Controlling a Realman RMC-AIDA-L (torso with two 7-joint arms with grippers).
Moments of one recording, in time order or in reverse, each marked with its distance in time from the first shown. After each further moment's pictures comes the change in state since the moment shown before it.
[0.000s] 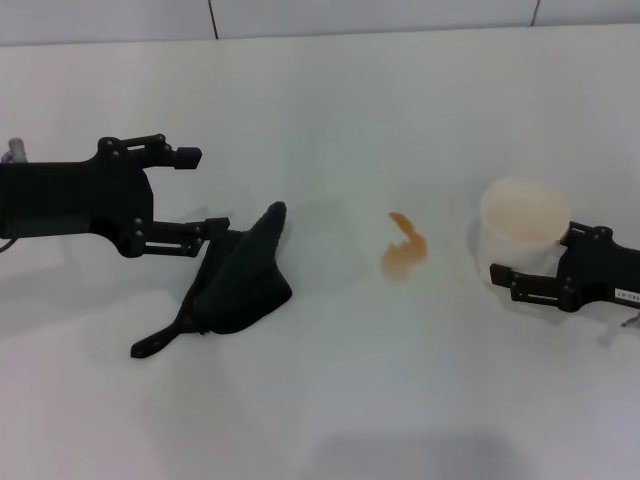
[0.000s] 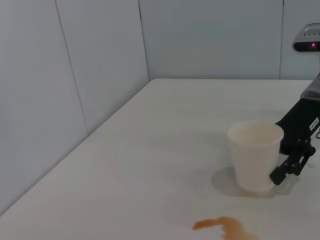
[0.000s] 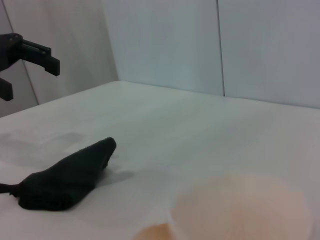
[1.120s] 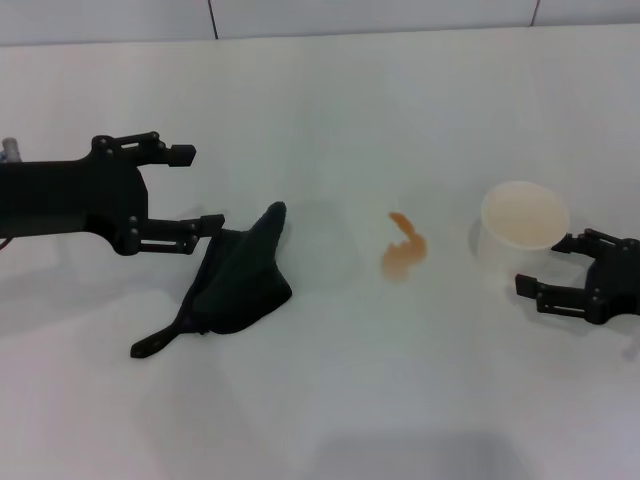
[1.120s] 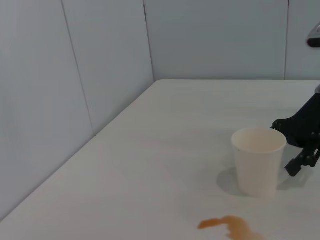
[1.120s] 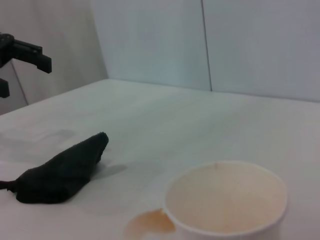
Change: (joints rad) left arm 0.005 0.000 -0.012 0.000 -0.001 -0.003 0.008; right arm -0.078 -0.005 0.014 -0.087 -0.026 -0.021 0.054
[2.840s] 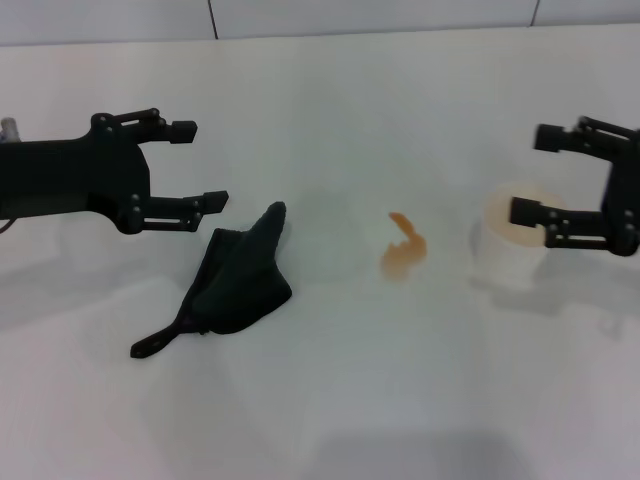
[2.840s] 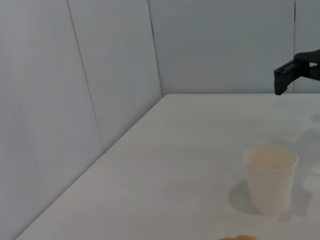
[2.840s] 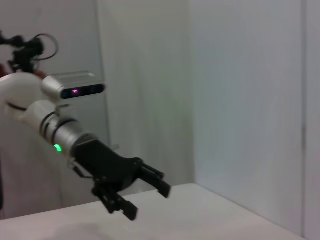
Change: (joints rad) left arm -0.011 0.002 -0.001 0.001 -0.041 -0.015 0.001; right arm -0.038 0.013 0.088 -0.424 0.034 -0.352 0.134
